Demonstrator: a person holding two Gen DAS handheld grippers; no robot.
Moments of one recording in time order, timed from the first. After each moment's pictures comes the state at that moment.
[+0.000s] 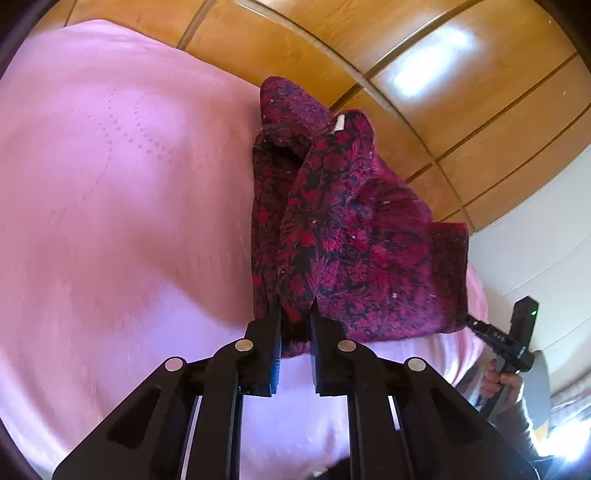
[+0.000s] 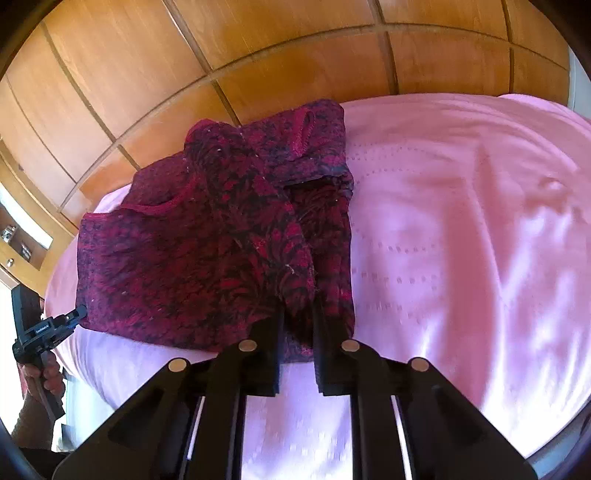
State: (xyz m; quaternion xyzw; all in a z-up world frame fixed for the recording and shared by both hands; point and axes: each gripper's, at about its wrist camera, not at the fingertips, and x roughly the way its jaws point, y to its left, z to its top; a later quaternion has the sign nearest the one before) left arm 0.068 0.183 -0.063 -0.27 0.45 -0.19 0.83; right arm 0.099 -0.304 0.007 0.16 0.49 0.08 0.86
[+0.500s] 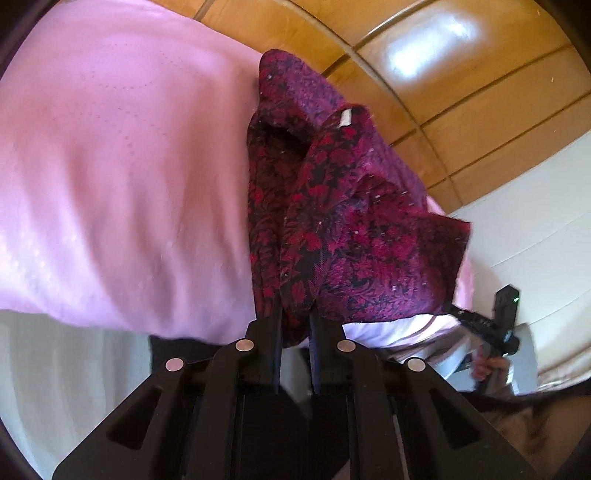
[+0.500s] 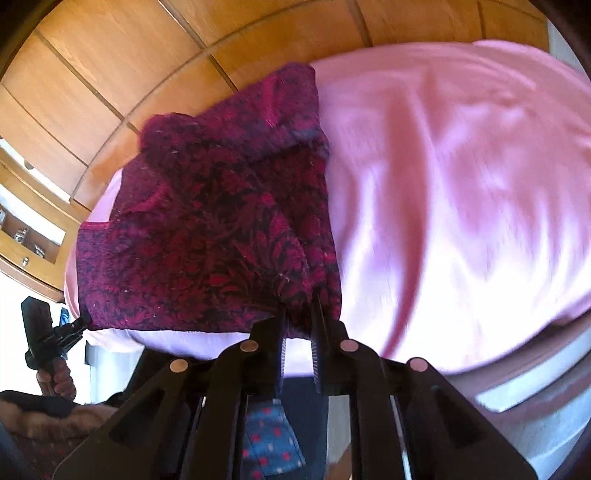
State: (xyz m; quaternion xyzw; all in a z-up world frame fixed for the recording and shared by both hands) left arm -0.039 0.171 -0.059 -0.27 0.49 -0.19 0.81; right arm -0.001 -0.328 -0.003 0.19 0.54 0.09 0.81
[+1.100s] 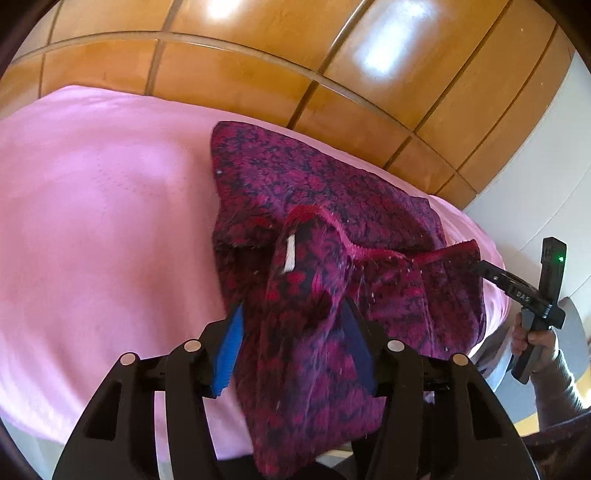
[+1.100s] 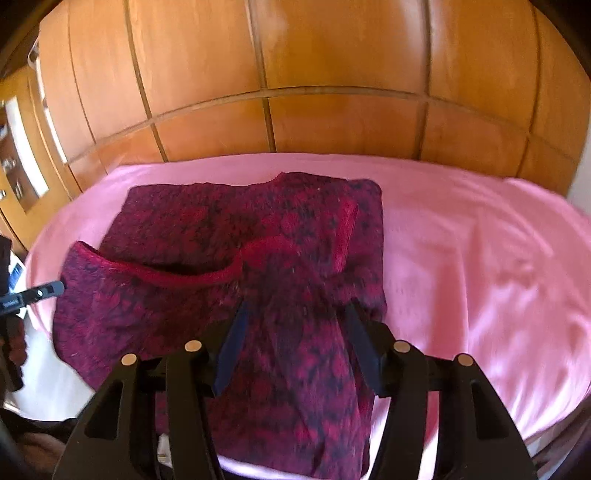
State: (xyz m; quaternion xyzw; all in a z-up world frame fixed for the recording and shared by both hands) left arm 0.043 0.149 -0.020 -0.16 0.43 -0.20 0.87; right arm 0.081 -0.251 0.048 0.01 0.44 0.08 0.90
